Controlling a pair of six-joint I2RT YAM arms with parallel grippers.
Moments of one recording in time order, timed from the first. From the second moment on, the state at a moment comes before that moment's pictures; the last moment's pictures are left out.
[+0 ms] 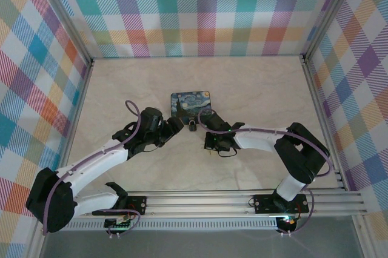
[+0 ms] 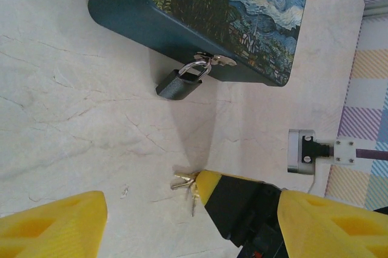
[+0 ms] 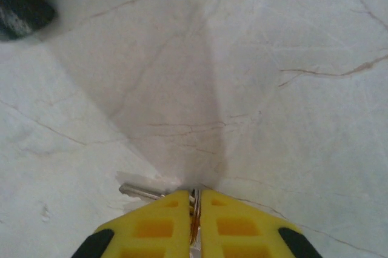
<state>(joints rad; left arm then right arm) -0.61 1.14 0.69 -0.30 0.11 -1.16 0.83 1.65 0.85 -0.33 0.00 0.92</state>
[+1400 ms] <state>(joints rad) -0.75 1.47 0.58 0.07 0.08 -1.62 0.82 1.66 0.83 -0.18 -0.17 1.30</state>
